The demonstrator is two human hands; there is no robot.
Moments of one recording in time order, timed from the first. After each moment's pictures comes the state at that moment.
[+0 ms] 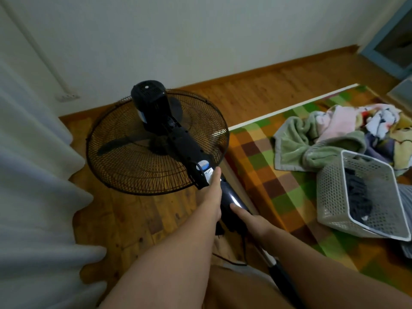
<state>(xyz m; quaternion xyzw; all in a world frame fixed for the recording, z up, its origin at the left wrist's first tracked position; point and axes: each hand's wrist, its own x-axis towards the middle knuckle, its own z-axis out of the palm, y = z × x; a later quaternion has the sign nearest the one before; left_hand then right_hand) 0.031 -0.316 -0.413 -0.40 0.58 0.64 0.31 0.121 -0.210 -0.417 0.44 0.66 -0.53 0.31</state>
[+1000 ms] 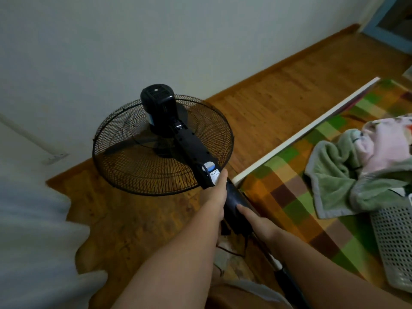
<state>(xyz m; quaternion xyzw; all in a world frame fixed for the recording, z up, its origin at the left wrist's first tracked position) -0.347 -0.294 -0.412 -0.32 0.66 0.58 0.36 -0.235 -0.198 -0.429 0.48 0.59 -0.58 0.29</state>
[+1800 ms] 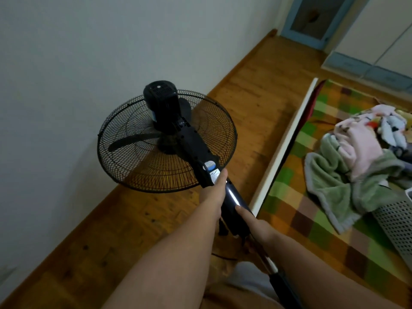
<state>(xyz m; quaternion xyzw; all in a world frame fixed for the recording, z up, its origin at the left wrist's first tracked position) -0.661 -0.258 -0.415 -0.15 0.68 0.51 0.50 -0.511 -0.222 -0.421 0.58 0.50 -0.62 0.15</state>
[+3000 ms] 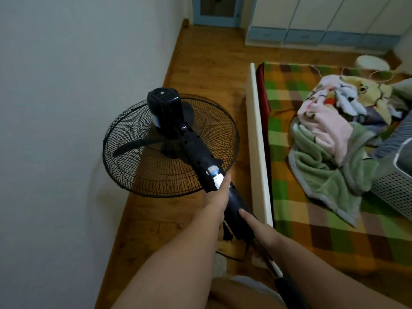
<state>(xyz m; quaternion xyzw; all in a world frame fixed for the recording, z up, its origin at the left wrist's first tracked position) -0.834 -0.007 -0.425 0.02 0.71 0.36 0.61 -0.683 -0.042 -0.442 0.64 0.35 -0.68 -0.01</state>
